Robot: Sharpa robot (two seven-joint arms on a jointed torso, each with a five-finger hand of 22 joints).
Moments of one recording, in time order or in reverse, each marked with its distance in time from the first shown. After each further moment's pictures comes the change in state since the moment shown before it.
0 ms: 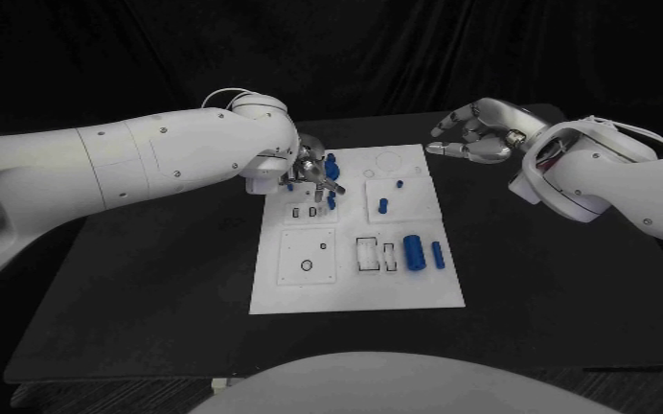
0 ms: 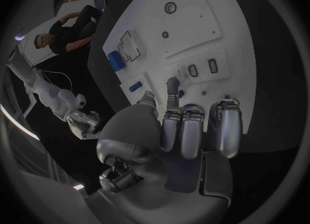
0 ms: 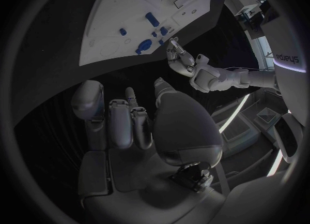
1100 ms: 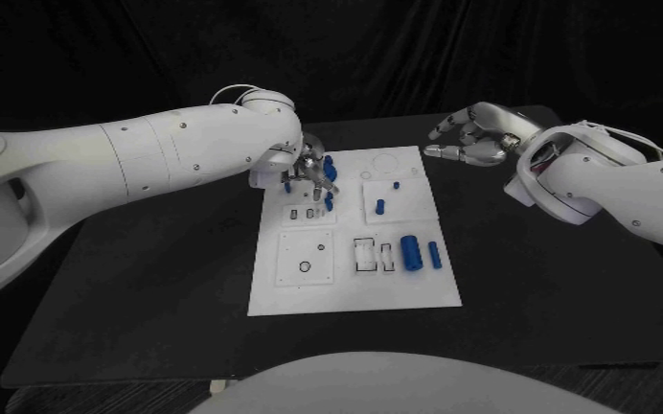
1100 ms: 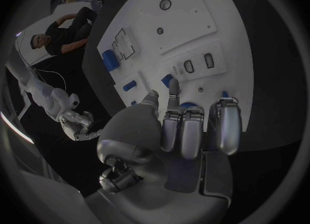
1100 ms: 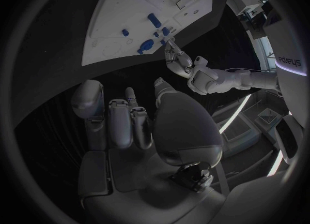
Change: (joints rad) left arm -0.008 0.063 0.000 -0.106 -0.003 0.061 -0.014; left_hand 0.019 0.007 0.098 -0.067 0.023 -0.006 0.017 -0.129 0.015 0.000 0.000 0.001 0.002 0.000 0.000 0.000 0.000 0.000 -0.011 0.011 -0.016 0.000; right arm -0.017 0.021 0.000 -0.026 0.001 -0.013 0.002; right_hand 0.000 0.000 0.000 0.000 0.004 0.000 0.000 0.000 -0.001 0.000 0.000 -0.006 0.000 -0.004 0.004 0.000 0.000 0.000 -0.004 0.004 -0.011 0.000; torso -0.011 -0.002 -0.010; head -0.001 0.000
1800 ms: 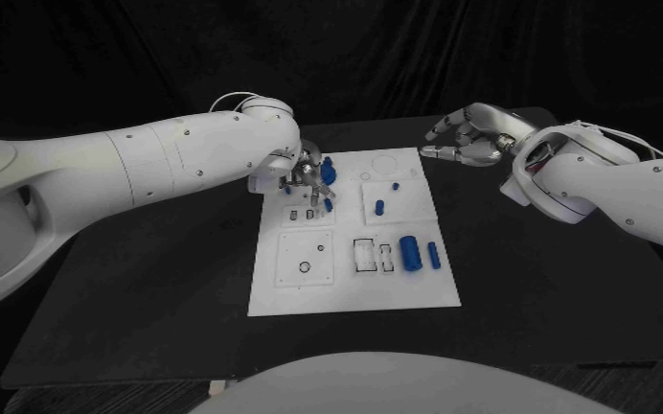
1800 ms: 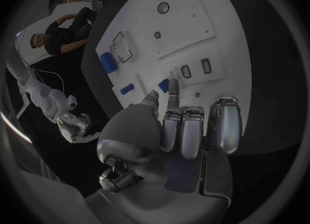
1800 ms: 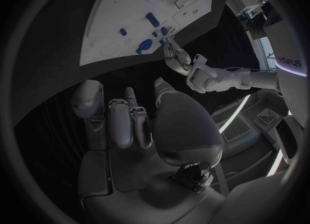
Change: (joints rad) left arm -0.027 0.021 0.000 -0.041 -0.001 0.016 0.005; left_hand -0.004 -0.004 0.020 0.000 0.000 0.011 -0.004 -0.018 0.009 0.000 0.000 0.000 0.000 0.000 0.000 0.000 0.000 0.000 -0.007 0.000 -0.008 0.000; right arm -0.004 0.006 0.000 -0.005 0.000 0.001 0.001; right_hand 0.000 0.000 0.000 0.000 0.000 0.004 0.004 0.000 -0.001 0.000 0.007 0.000 0.001 0.000 0.000 -0.004 0.000 0.000 0.000 0.000 0.000 0.001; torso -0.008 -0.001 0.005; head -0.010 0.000
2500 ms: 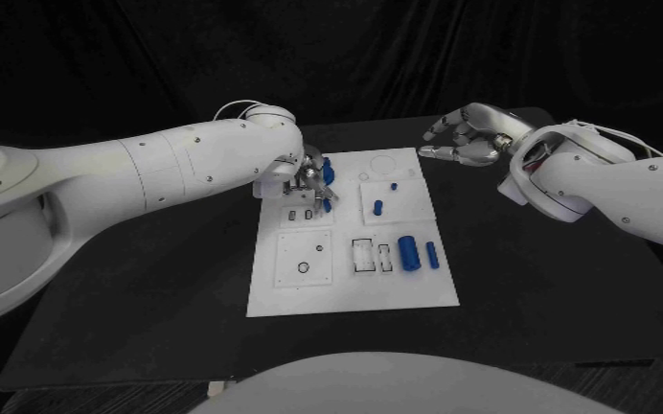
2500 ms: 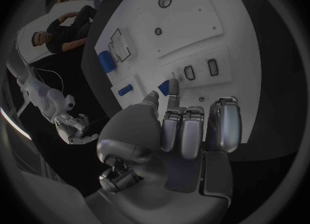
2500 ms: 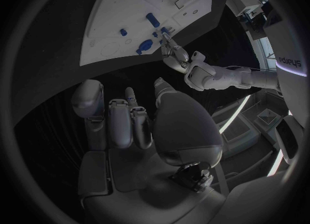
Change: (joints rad) left arm -0.027 0.037 0.000 -0.055 0.000 -0.015 0.035; left_hand -0.012 -0.004 0.005 0.000 0.000 0.000 0.000 -0.010 0.005 0.000 0.000 0.000 0.000 0.000 0.000 0.000 0.000 0.000 -0.007 0.000 -0.004 0.000; right arm -0.001 0.001 0.000 -0.003 0.000 0.004 0.000; right_hand 0.000 0.000 0.000 0.000 0.000 0.000 0.000 -0.005 -0.001 0.000 0.000 -0.004 0.000 0.000 0.000 -0.003 0.000 0.000 0.000 0.000 -0.009 0.000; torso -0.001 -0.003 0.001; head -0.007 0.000
